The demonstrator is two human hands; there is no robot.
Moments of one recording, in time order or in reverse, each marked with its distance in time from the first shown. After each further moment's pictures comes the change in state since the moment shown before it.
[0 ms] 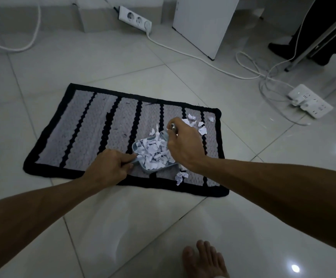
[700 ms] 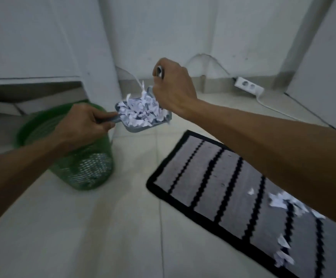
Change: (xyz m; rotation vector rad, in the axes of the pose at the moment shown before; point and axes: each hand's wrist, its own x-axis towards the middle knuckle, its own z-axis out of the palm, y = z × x) left_hand -0.144 -0.050 -0.304 0.212 0.622 -0.423; right_hand 0.080 -0.349 0.042 0.251 -0.050 -0.645
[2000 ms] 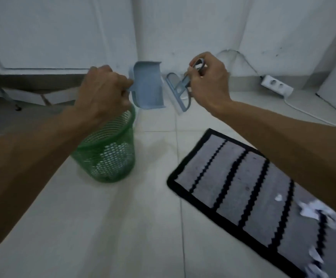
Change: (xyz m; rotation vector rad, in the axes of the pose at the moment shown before) left_hand 0.034 -0.004 -0.020 0.519 0.295 0.305; right_hand 0.006 0.025 0.018 0.299 0.158 0.154
